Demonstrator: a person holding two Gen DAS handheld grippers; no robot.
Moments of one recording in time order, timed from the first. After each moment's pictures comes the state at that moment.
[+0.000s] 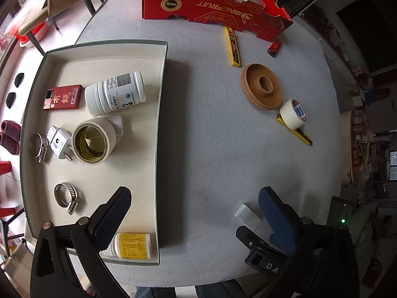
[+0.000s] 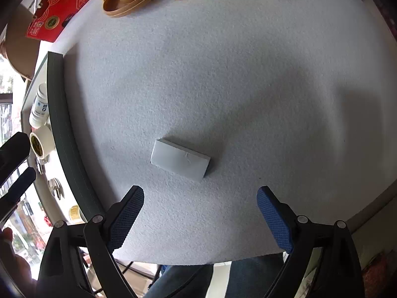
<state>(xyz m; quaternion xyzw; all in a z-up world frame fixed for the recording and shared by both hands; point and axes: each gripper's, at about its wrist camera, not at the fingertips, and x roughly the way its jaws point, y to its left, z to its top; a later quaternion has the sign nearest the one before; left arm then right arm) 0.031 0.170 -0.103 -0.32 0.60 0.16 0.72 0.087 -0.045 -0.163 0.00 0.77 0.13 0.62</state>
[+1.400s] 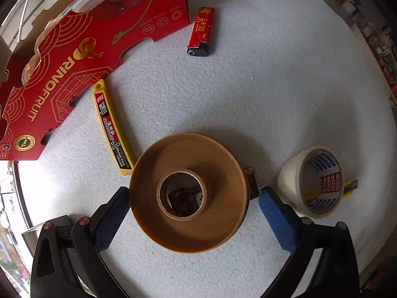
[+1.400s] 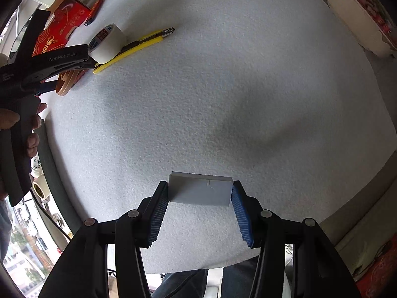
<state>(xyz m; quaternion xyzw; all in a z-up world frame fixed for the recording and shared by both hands) 0.245 0.089 -0.169 -0.03 0.67 0.09 0.73 0.146 -0.143 -0.146 0.03 0.74 0.10 0.66</state>
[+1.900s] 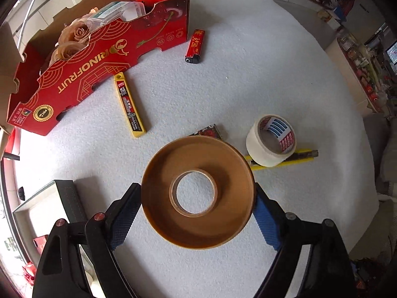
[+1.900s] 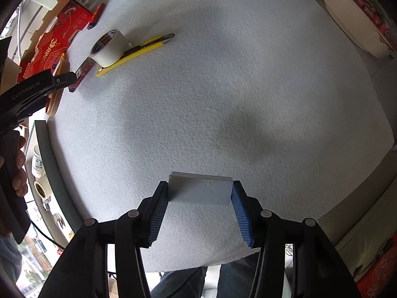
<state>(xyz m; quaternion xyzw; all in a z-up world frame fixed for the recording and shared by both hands) 0.162 0.103 -0.094 -0.08 0.63 0.05 0.77 0.133 -0.149 -0.129 0.02 0.73 0.10 0.67</state>
